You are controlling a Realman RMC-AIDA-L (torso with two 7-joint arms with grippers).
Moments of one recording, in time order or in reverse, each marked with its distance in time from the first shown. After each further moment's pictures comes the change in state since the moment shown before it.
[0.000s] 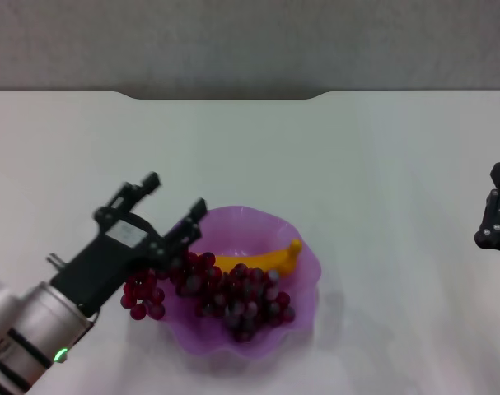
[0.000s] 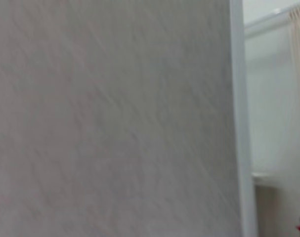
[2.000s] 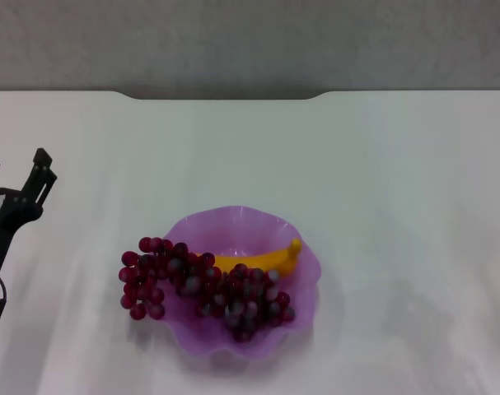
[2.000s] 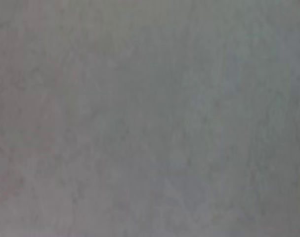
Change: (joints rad) left arm 0.056 -0.007 -0.030 -0.030 -0.537 -0.075 0.093; right arm 0.064 0.000 0.056 0.242 -0.011 0.095 0.186
